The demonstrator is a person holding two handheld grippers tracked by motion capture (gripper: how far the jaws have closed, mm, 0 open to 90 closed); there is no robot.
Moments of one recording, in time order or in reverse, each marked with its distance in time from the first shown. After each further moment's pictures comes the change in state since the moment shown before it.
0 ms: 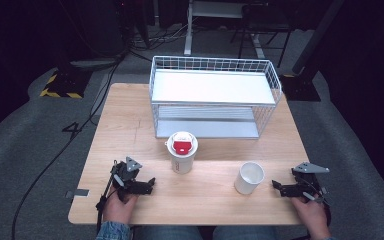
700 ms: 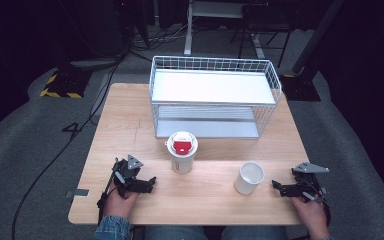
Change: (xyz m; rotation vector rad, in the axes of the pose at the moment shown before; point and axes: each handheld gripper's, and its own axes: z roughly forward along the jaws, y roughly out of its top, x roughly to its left) left arm 0.003 0.005 0.005 -0.001 -0.032 0.030; right arm 0.000 0.000 0.000 0.002 -0.003 0.002
